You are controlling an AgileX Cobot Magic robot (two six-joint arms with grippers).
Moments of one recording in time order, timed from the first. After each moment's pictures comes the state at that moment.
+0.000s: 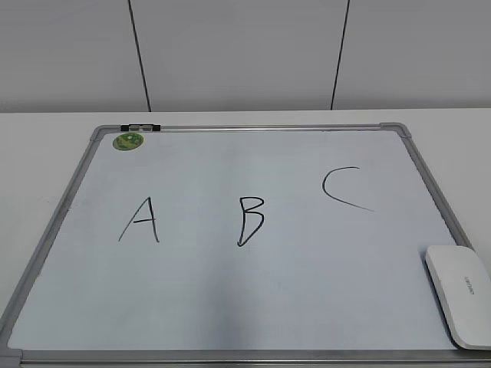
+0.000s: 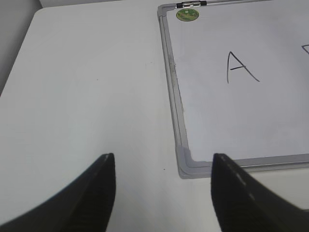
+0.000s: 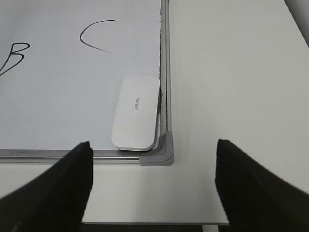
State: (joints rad) left arm 0.00 0.01 -0.51 -0.05 1.11 0.06; right arm 0.01 -0.02 -0.49 0.00 1.14 -0.03
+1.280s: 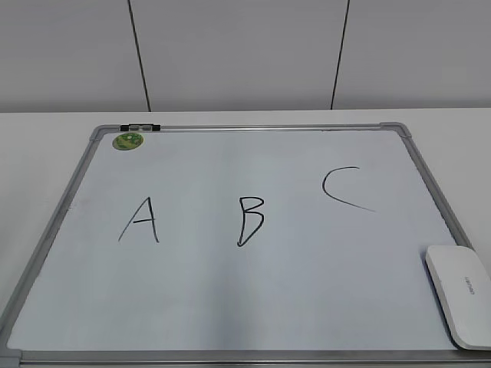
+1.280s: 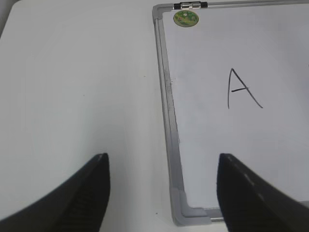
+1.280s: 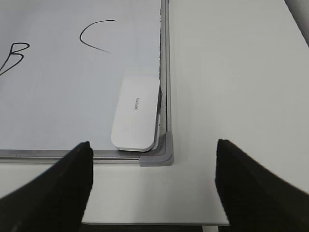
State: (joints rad) left arm 0.00 0.52 -0.58 -0.09 0.79 0.06; right arm 0.01 -0.02 -0.49 0.00 1.14 -0.03
